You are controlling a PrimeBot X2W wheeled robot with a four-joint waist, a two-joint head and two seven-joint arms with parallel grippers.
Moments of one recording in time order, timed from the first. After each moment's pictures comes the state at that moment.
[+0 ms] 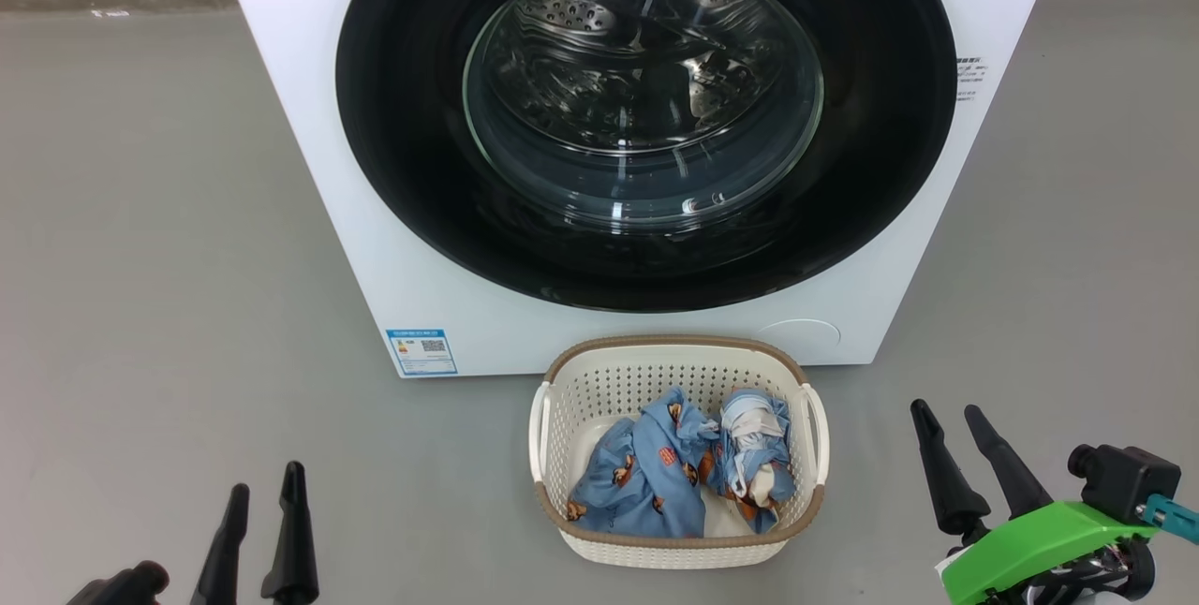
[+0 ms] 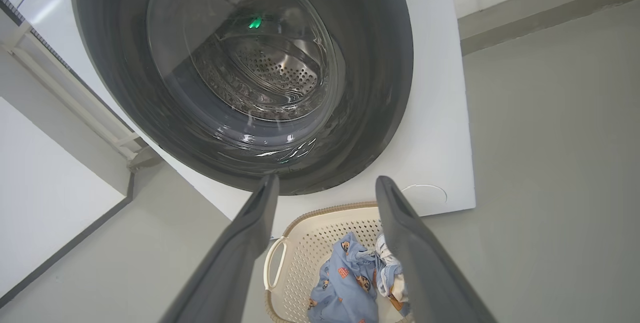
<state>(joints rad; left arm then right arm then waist) -0.01 0.09 -0.02 0.26 -0.68 -0.12 -0.15 -0.05 -0.19 0.15 0.30 0.71 0.12 -0.15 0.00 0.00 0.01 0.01</state>
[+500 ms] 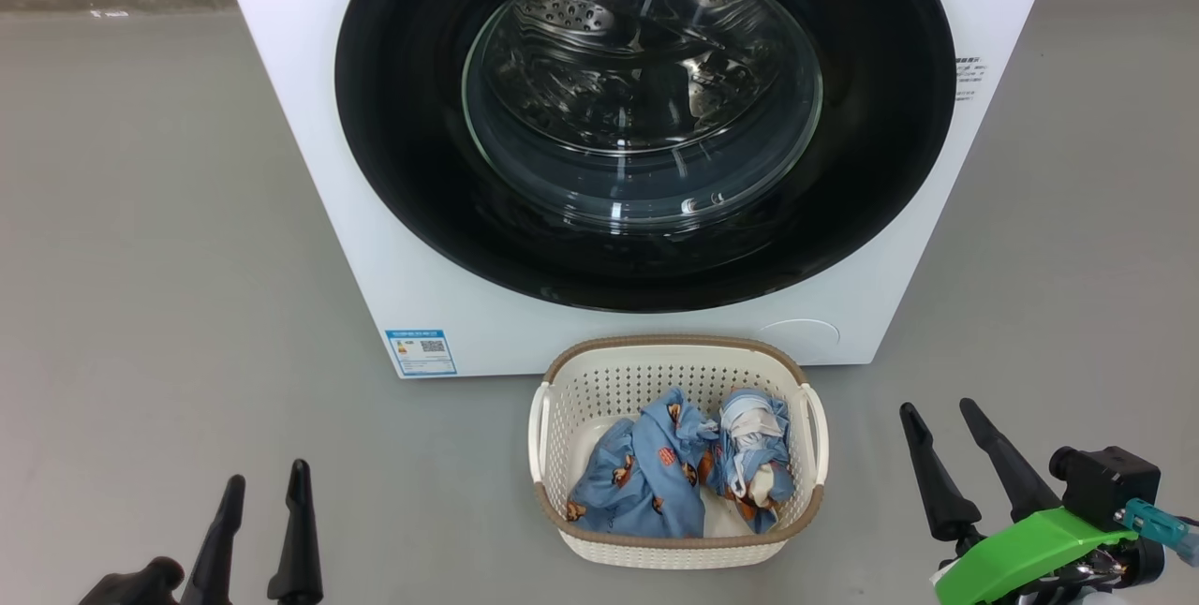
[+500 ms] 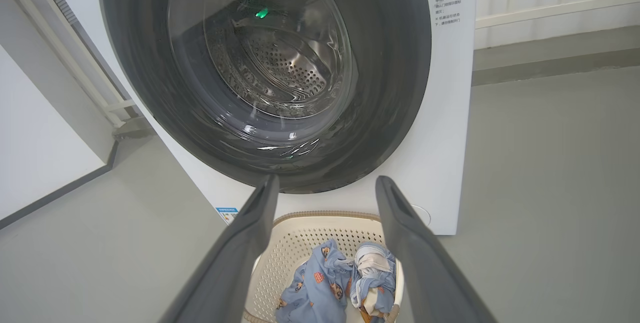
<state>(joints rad) -0.01 0.10 -0.03 0.26 -0.51 -0.13 -0.20 -0.06 -0.22 0.19 0.30 0.54 0.12 -0.20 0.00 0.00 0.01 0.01</state>
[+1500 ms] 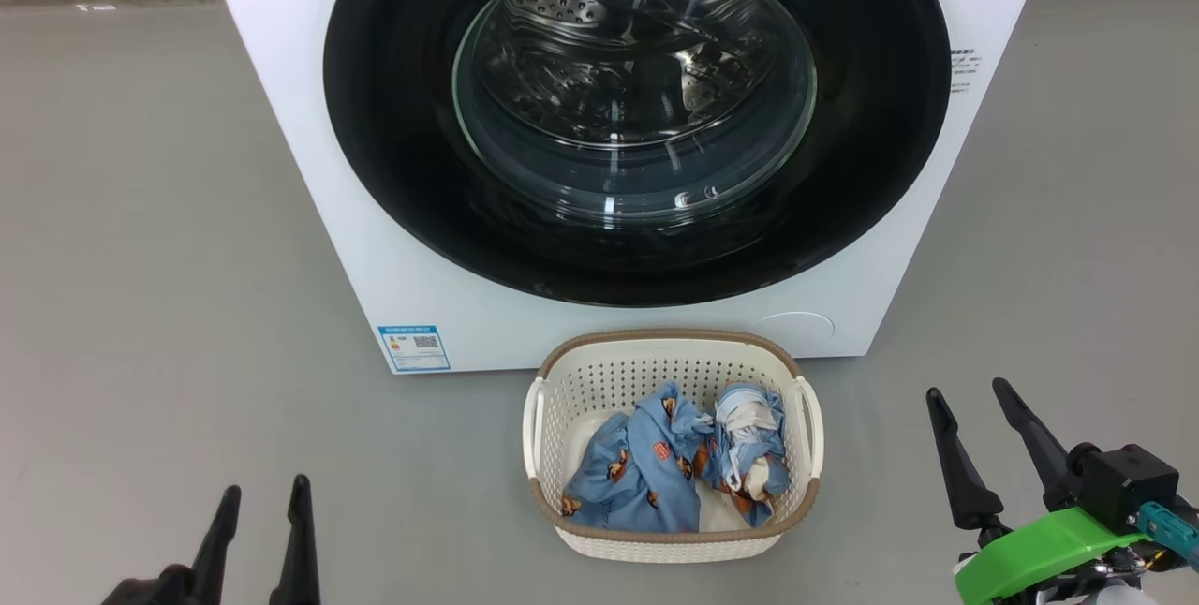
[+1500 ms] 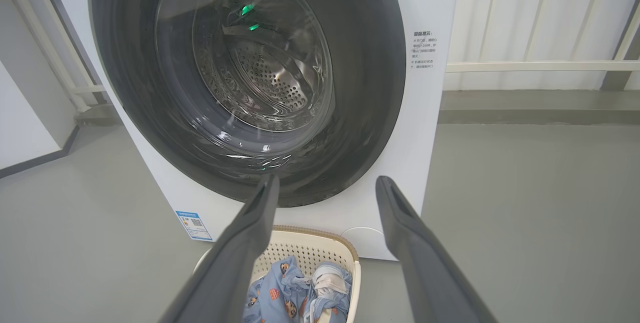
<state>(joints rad) -0.01 0.12 -0.03 0.32 -0.38 -0.13 -0.25 -0.05 -0.21 0.11 0.29 0.35 0.13 -0.25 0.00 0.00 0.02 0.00</state>
